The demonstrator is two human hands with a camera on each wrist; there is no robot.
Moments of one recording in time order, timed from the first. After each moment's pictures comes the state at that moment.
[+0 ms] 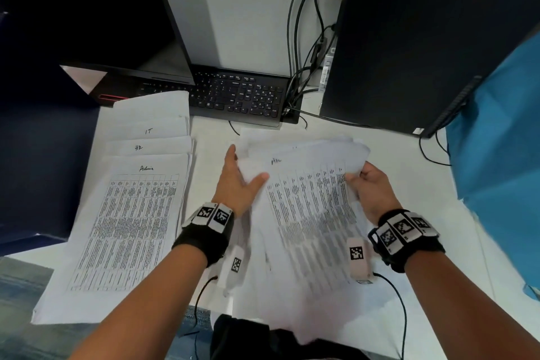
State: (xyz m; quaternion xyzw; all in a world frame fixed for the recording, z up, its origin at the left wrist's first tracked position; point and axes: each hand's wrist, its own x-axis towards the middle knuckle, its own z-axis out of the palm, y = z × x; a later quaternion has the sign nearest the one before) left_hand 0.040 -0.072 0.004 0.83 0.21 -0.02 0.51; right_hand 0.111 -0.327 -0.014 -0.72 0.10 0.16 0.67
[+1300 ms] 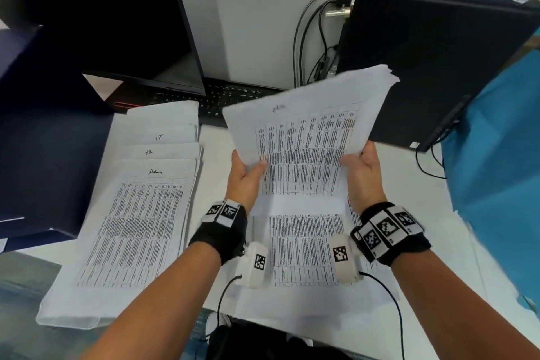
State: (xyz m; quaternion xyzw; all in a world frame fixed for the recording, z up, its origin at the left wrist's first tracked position) left_hand 0.036 -0.096 0.041 0.67 0.22 0.10 0.70; right_hand 0.091 -0.279 0.073 -0.69 0.06 0.06 0.72
